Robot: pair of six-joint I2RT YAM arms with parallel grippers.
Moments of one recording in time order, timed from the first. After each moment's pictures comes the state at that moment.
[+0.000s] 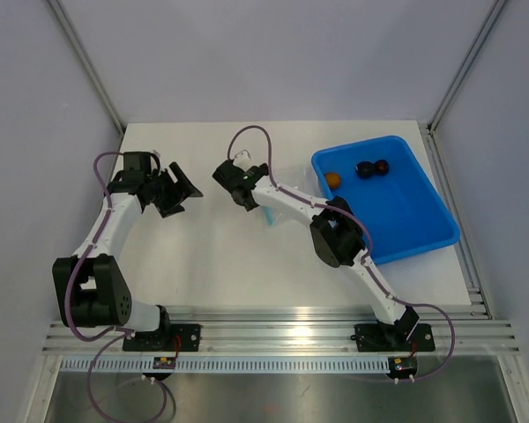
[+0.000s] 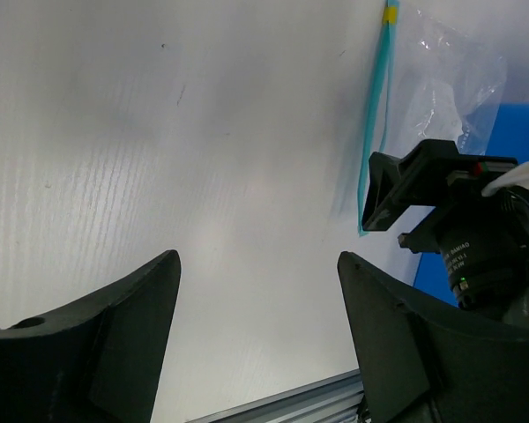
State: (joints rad) left arm 0.05 1.41 1.07 -0.58 0.38 -0.58; right arm 0.87 2.44 2.20 -0.92 0.72 0.31
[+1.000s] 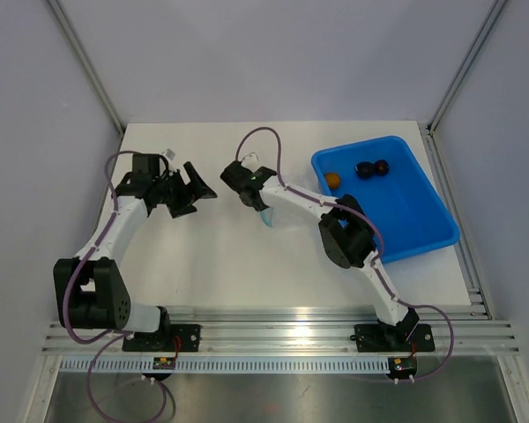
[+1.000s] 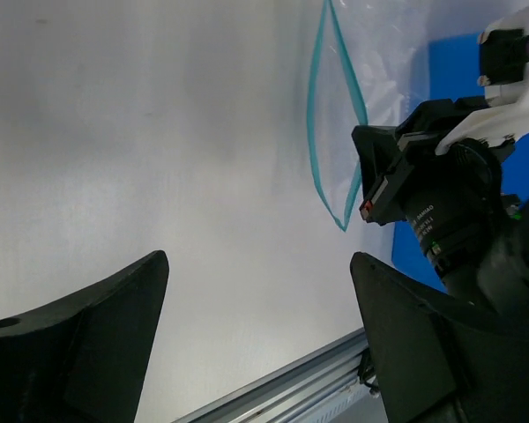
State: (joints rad) left arm -0.01 1.39 1.04 -0.52 0.49 -0.56; right arm 0.86 2.37 2.06 -0.89 0.66 0.35
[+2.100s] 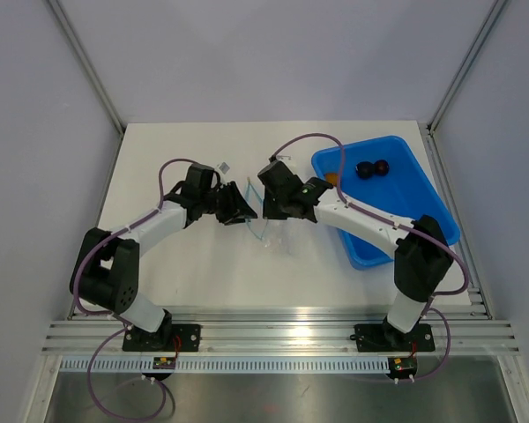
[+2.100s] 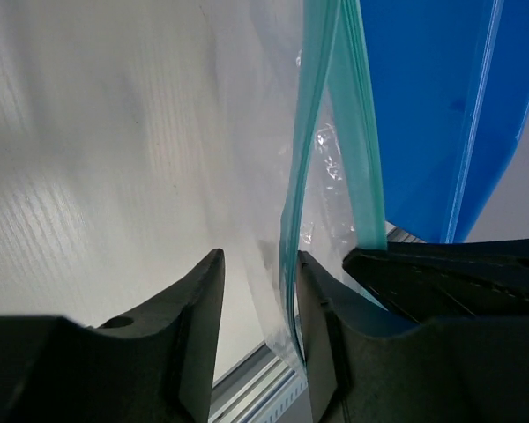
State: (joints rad) left arm -0.36 1.54 0.93 -0.19 0.55 -0.76; right arm 0.84 1.76 1.46 -0.59 0.21 0.73
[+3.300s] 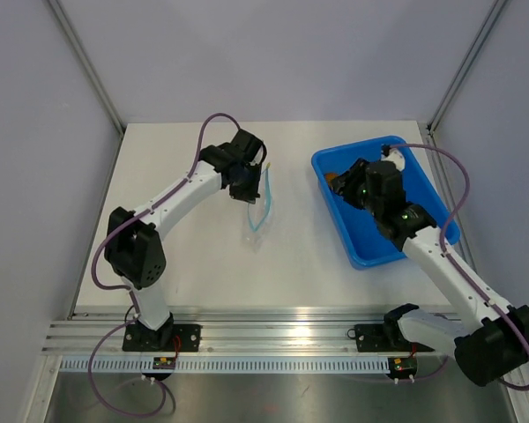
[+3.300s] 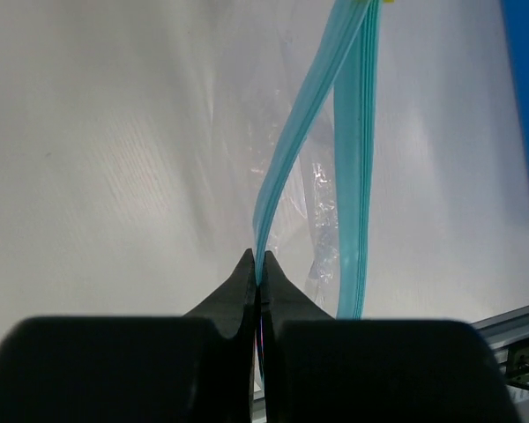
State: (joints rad) left arm -0.59 1.79 1.62 -0.90 0.00 -0.42; right arm 0.47 1.11 0.96 -0.31 0.17 0.83
